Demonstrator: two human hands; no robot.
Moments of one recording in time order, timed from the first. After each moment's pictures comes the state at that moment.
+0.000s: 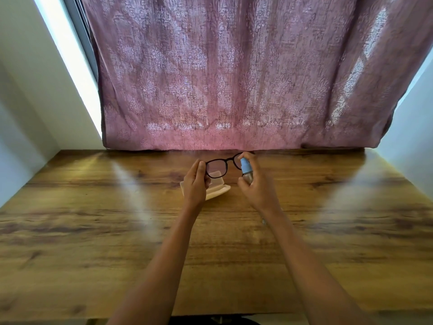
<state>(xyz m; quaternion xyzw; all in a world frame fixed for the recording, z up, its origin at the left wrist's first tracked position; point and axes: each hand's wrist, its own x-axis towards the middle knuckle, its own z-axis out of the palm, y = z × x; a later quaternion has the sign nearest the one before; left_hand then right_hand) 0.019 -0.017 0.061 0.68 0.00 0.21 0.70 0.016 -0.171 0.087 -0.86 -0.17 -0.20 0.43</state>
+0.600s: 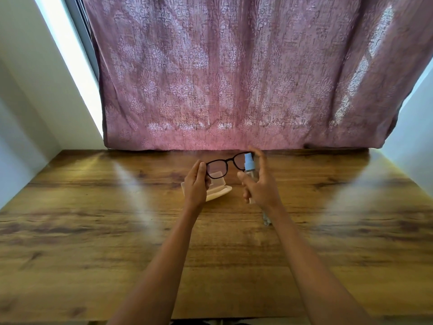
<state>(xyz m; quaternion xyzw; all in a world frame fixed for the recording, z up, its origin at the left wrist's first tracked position) 0.025 -0.015 0.057 0.69 0.01 0.21 0.70 0.021 -0.173 0.090 -0.75 -0.15 -0.06 0.64</state>
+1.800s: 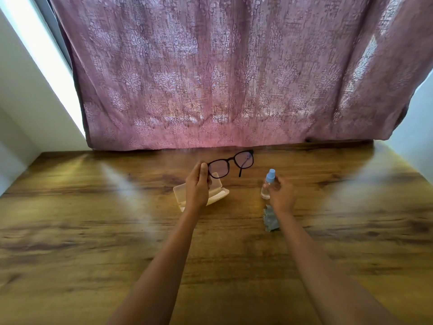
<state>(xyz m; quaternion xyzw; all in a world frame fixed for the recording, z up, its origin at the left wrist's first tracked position) 0.071 -0.021 0.034 0.71 0.03 0.19 0.68 0.097 -0.216 0.001 -0.85 0.14 -0.13 0.49</state>
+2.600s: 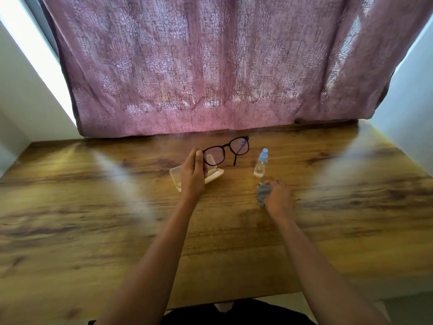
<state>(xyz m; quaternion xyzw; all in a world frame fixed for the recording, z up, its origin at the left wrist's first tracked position) 0.035 -0.026 0.042 0.71 0.00 0.19 0.68 0.035 -0.228 -0.023 -0.94 0.12 -0.05 0.30</state>
